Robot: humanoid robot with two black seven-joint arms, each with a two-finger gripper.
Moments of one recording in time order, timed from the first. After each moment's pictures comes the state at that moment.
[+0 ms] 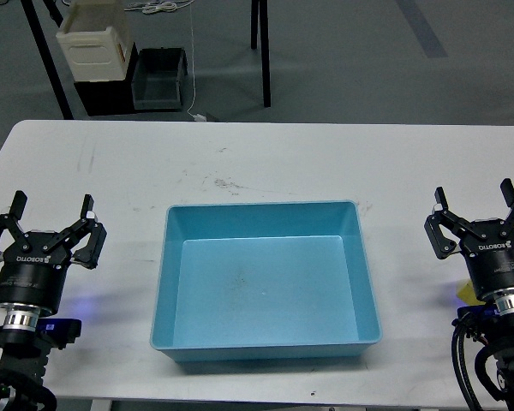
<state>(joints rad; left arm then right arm) -0.03 0.44 -0.88 -1.55 -0.49 -0.49 -0.49 -0.26 0.00 1.57 1.56 0.12 0.35 0.04</state>
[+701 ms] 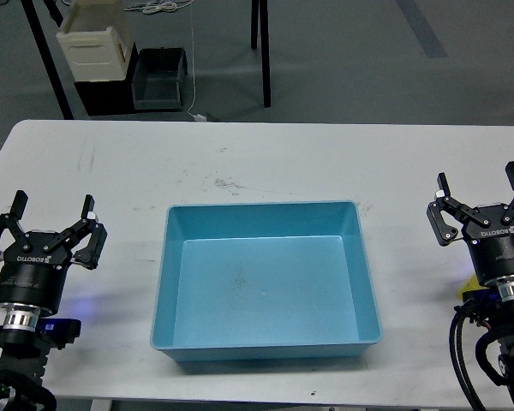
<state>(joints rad) -0.03 0.45 -0.88 -1.55 -0.49 -0.49 -0.49 -0.19 0.00 1.62 1.55 -0.04 0.38 0.04</state>
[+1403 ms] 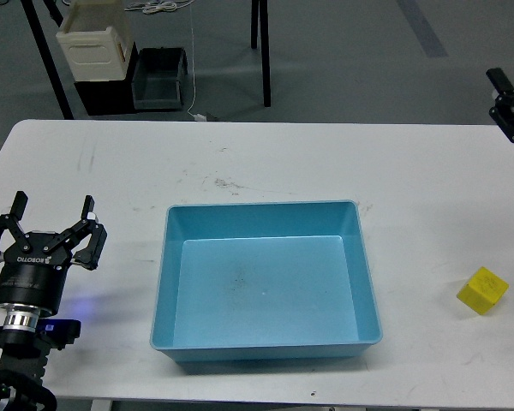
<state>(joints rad) -0.03 0.44 -0.88 -1.54 -0.49 -0.49 -0.49 0.16 -0.48 1.64 1.53 -0.72 0.27 0.05</state>
